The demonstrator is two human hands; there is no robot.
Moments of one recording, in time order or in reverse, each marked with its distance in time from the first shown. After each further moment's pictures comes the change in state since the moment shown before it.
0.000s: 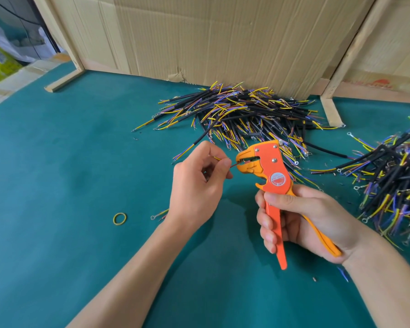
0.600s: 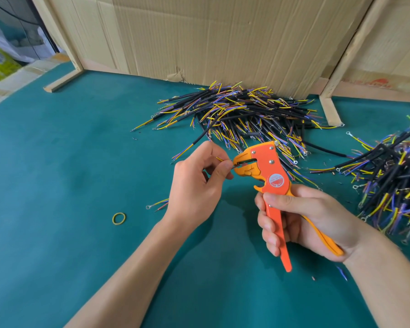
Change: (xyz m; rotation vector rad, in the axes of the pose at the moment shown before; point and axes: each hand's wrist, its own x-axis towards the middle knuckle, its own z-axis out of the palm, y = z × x) left_hand 0.002 -0.002 -0.001 0.049 -0.048 0.063; right_hand -0.001 -0.001 -0.001 -0.017 -0.005 0.033
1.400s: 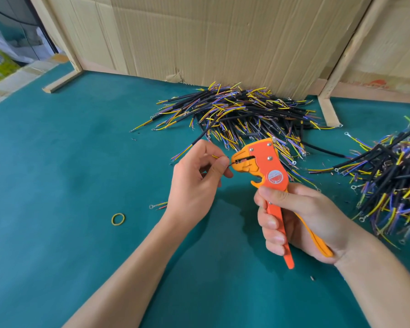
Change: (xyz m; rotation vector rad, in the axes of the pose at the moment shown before) left_hand 0.003 -0.004 0.001 -0.166 -0.019 -0.077; right_hand 0.005 0.002 0.012 0.052 0.097 -0.053
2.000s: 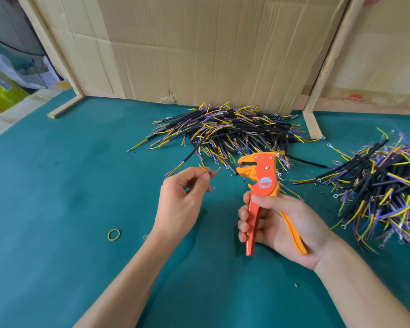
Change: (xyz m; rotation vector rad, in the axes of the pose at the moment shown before) left_hand -0.005 0.004 -0.001 0.003 0.074 -0.134; right_hand 0.003 0.003 -0.012 0.247 -0.047 -0.040
